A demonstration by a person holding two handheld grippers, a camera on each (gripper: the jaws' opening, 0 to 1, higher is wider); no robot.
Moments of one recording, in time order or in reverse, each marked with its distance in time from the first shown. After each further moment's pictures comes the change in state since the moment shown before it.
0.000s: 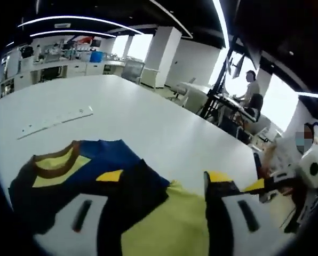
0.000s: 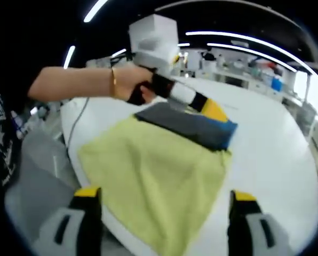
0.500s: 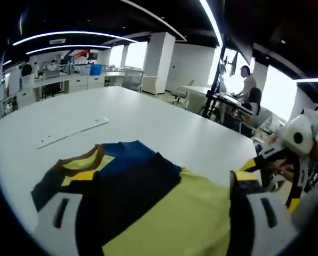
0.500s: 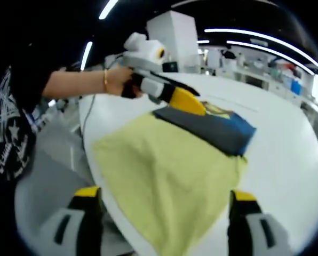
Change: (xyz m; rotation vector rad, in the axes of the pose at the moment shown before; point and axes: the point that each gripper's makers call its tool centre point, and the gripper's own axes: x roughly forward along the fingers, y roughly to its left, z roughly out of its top) left arm -0.065 0.017 -0.008 0.077 -0.037 0.010; right arm 0.000 0.019 0.004 -0.073 0.051 0.187
